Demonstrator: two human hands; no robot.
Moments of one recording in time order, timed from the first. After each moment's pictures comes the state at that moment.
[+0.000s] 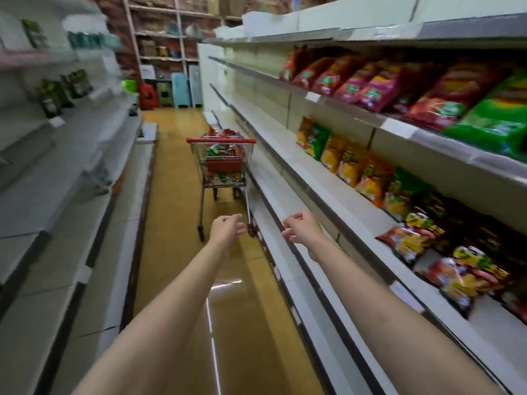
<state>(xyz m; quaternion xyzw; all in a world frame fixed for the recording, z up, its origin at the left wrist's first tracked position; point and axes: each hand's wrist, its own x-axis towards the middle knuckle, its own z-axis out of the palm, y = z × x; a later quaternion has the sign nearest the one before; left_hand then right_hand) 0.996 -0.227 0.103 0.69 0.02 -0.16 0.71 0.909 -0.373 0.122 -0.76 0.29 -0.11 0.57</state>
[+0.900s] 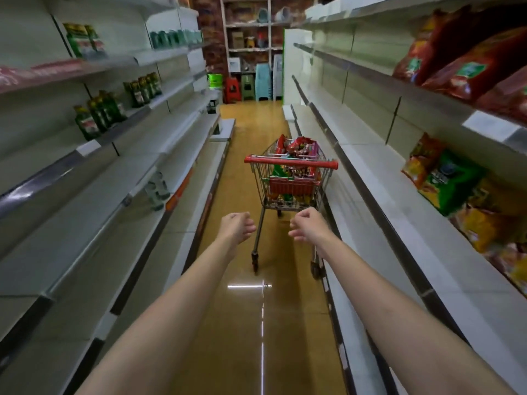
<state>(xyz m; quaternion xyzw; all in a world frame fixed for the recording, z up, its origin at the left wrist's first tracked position) 1.432 -0.304 0.097 0.69 0.15 -0.09 0.70 1.397 -0.474 0.103 -0.78 0.15 0.00 0.60</state>
